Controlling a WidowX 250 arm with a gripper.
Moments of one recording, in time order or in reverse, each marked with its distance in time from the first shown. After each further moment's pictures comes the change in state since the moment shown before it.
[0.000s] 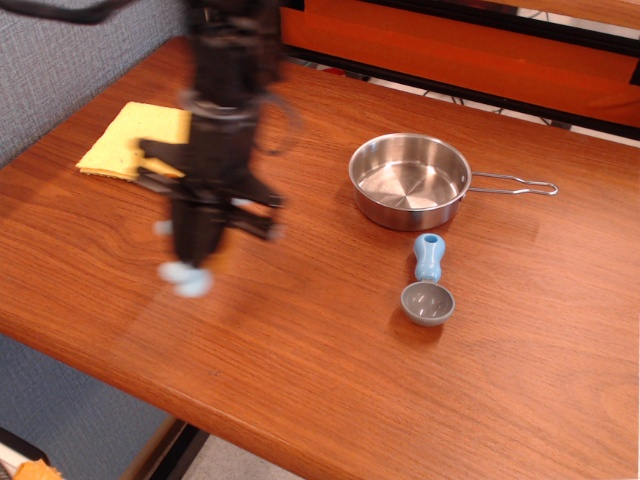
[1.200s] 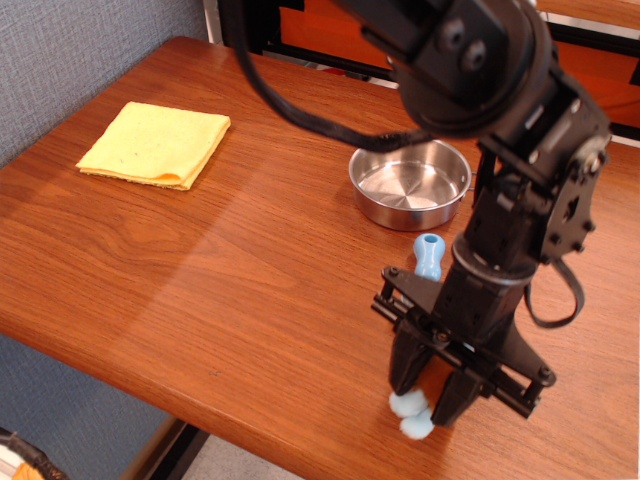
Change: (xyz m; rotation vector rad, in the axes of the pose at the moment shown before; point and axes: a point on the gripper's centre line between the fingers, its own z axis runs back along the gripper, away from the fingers) arm -0.024 -0.191 -0.002 -0.048 -0.055 -0.380
